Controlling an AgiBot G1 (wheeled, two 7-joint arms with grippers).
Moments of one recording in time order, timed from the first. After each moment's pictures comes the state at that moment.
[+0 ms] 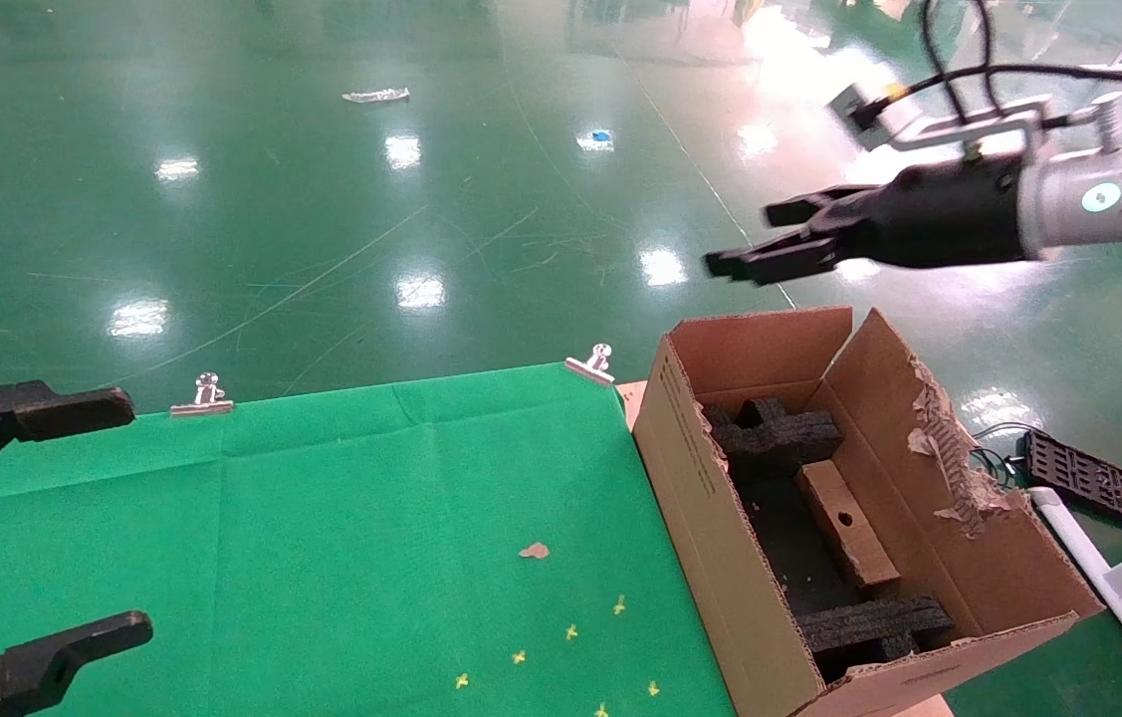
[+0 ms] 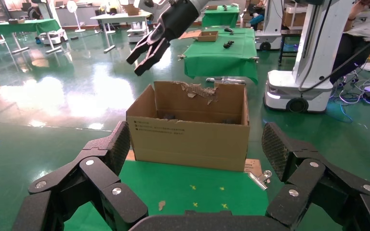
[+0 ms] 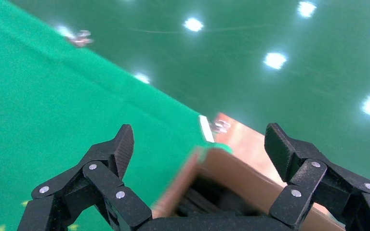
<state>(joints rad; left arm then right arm) -1.08 0.60 0.30 -1.28 0.72 1.49 -0.18 1.95 -0.62 -1.19 0.55 -1.06 -1.26 0.42</state>
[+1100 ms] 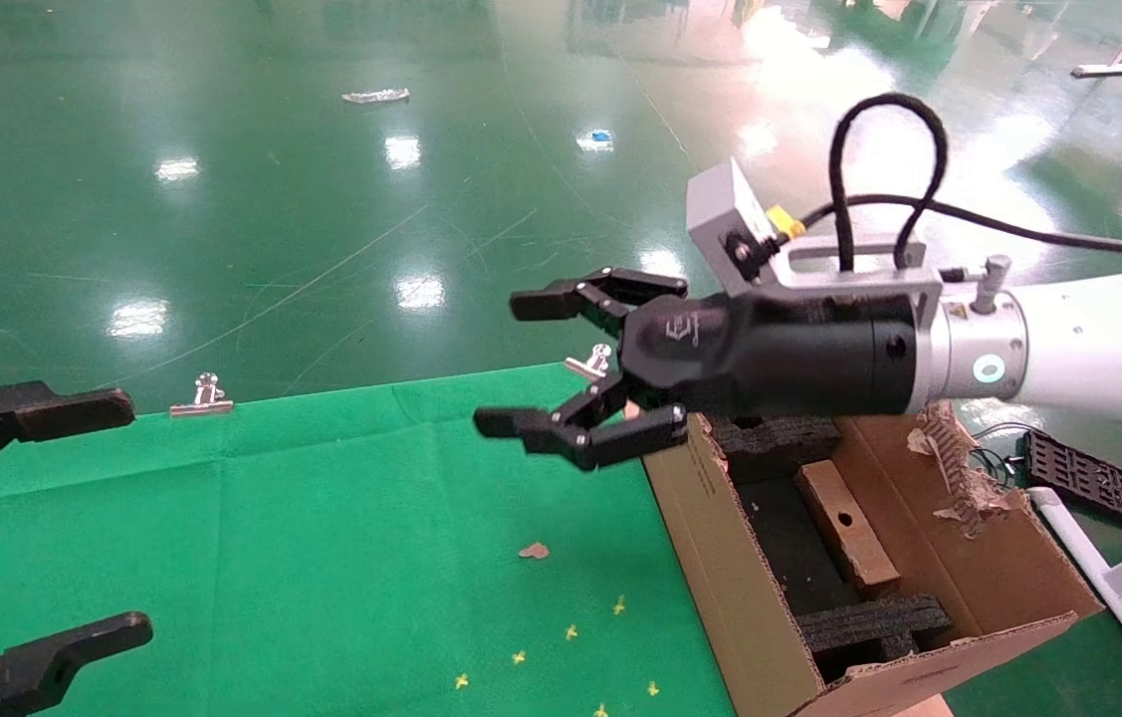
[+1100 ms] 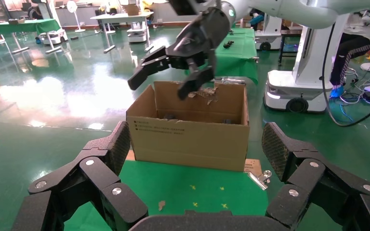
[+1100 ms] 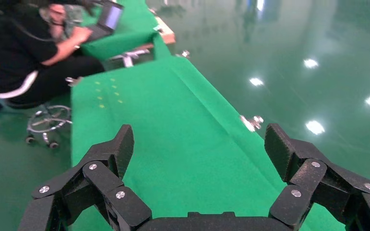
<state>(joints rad) -1.08 0.60 0.30 -1.28 0.72 1.49 -0.18 1.37 -0.61 -0.58 1.04 -0.84 -1.42 0.26</state>
